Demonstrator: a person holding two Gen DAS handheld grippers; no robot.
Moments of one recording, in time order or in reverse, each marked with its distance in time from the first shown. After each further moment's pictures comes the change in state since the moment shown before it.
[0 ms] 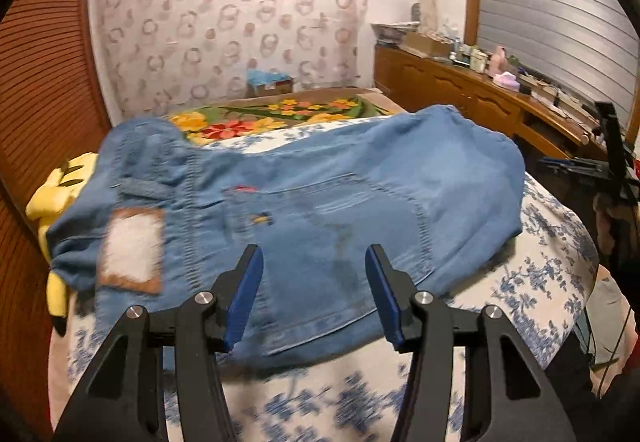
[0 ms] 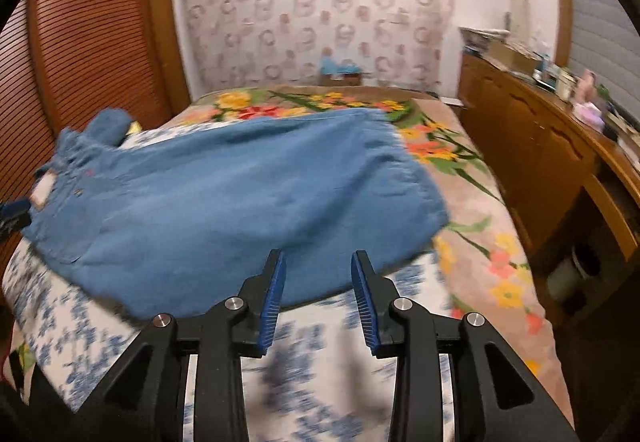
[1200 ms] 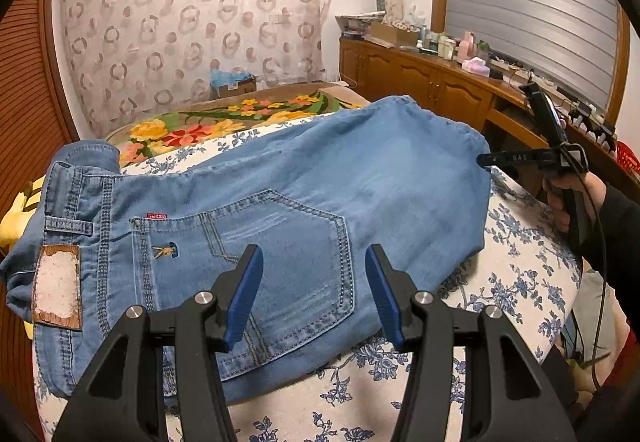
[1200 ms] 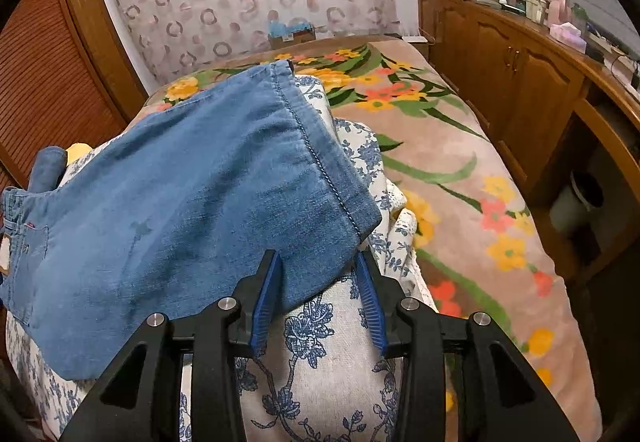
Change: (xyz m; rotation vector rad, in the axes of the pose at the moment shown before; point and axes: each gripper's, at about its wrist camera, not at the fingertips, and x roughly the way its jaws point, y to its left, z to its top) left arm 0.023 -0.055 0.019 0.064 0.023 -0.081; right arm 0.076 -0.042 0.040 0.187 0.147 -0.009
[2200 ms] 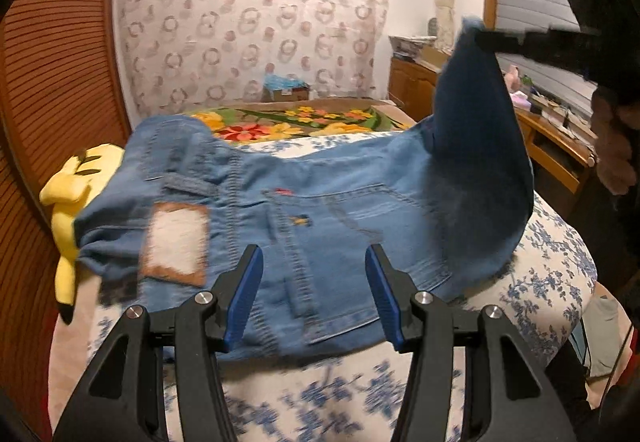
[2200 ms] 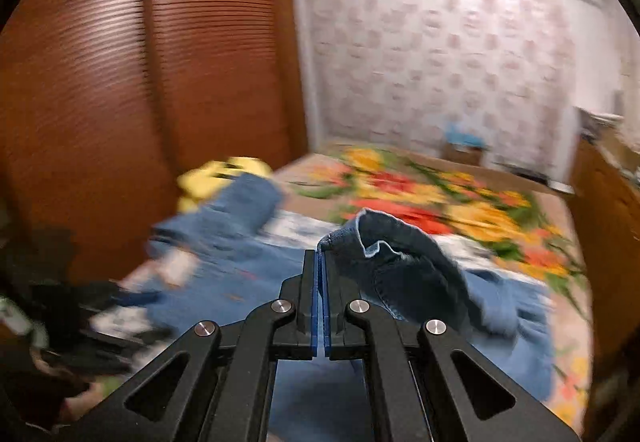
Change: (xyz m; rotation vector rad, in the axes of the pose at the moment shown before) left arm -0.059 0.088 -0.034 -0.134 -0.055 0.124; right arm -0.142 0.247 -0.003 -0.494 -0.256 0.480
